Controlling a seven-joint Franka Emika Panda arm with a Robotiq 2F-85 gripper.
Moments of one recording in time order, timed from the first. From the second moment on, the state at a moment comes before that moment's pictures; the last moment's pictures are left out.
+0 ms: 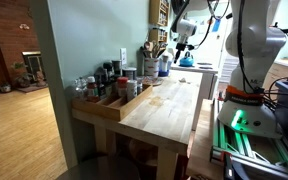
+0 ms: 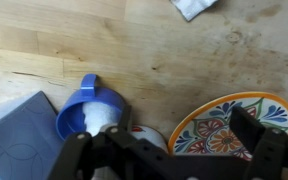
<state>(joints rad) -0.64 0.39 -0.33 -1.85 0.49 2.17 -1.49</state>
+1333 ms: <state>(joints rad) -0.90 0.72 -0.07 -1.53 0.62 2.31 -1.62</state>
